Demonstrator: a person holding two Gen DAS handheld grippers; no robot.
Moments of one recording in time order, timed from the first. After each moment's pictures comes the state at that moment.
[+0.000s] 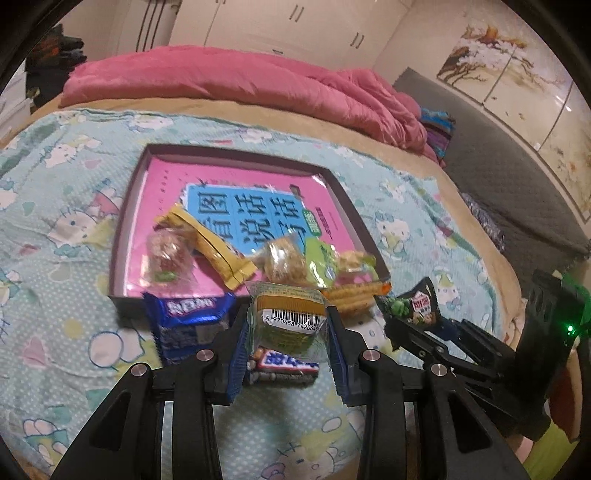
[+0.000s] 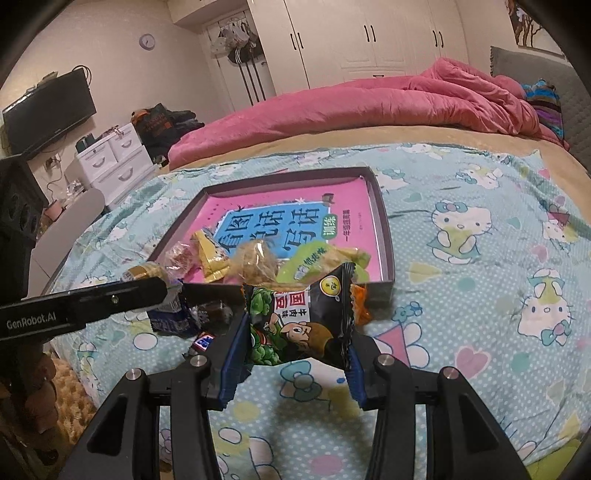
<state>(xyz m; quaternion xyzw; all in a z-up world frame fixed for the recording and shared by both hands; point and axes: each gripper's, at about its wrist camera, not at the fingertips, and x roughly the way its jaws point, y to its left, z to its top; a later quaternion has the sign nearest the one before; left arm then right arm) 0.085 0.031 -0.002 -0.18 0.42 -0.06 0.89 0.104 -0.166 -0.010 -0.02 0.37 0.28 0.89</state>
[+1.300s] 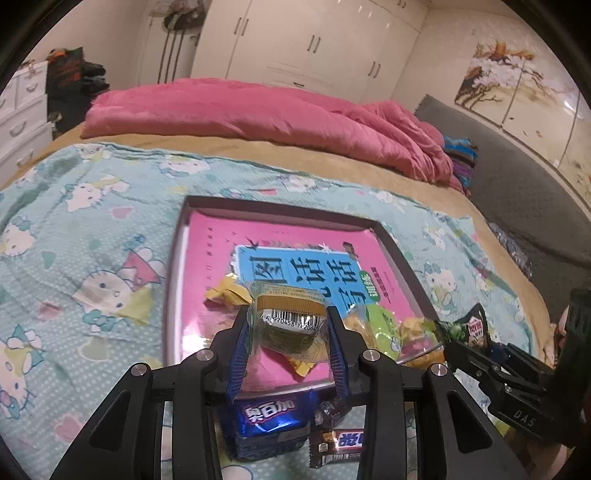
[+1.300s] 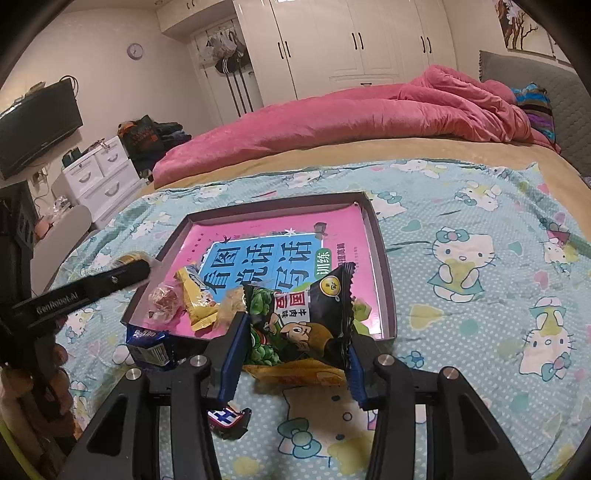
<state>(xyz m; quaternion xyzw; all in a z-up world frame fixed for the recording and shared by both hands) 0.130 0.073 -0.009 -0.16 0.37 0.00 0.92 0.141 -0.145 0.001 -0.01 0.35 0.25 0.90</state>
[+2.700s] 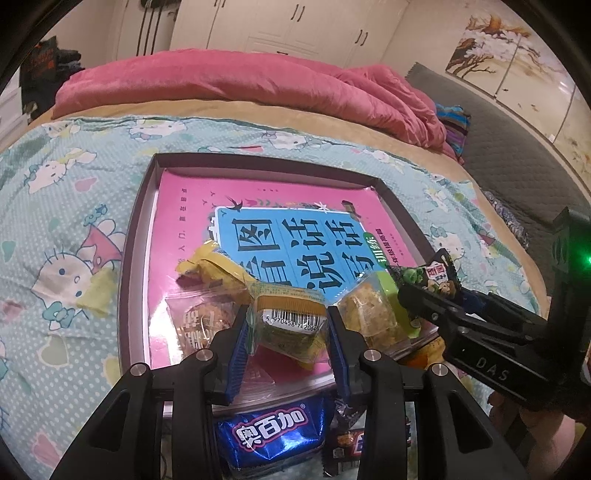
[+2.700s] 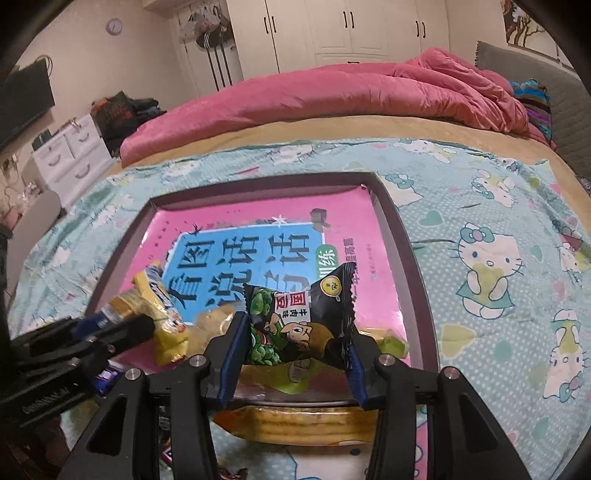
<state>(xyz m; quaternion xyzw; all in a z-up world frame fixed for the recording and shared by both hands) 0.162 0.066 -0.049 -0.15 0.42 -0.04 0.89 0.192 -0.094 -0.029 -0.04 0.40 0.20 0.89</state>
